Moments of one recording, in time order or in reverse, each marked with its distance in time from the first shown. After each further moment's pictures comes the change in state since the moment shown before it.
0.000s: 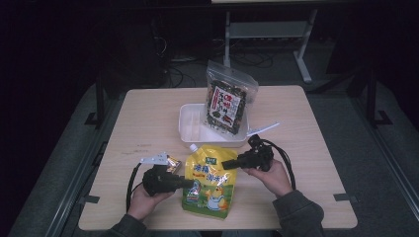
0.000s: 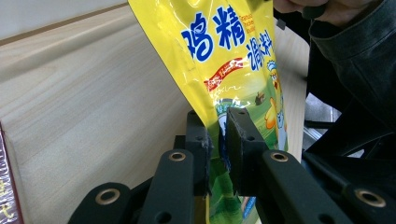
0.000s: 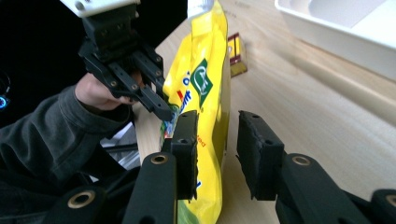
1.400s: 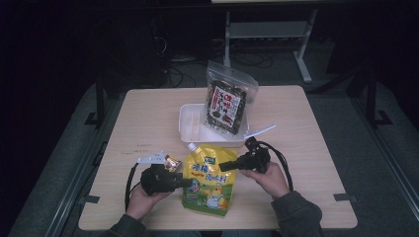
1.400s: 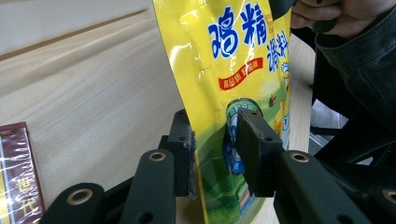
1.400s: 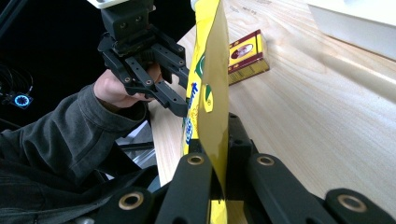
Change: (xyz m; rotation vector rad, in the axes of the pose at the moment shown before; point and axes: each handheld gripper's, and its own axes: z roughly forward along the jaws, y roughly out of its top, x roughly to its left) left arm 0.002 0.000 -0.005 -0.027 0.028 0.006; right arm 0.007 -0.002 0.007 -0.007 0.063 0.007
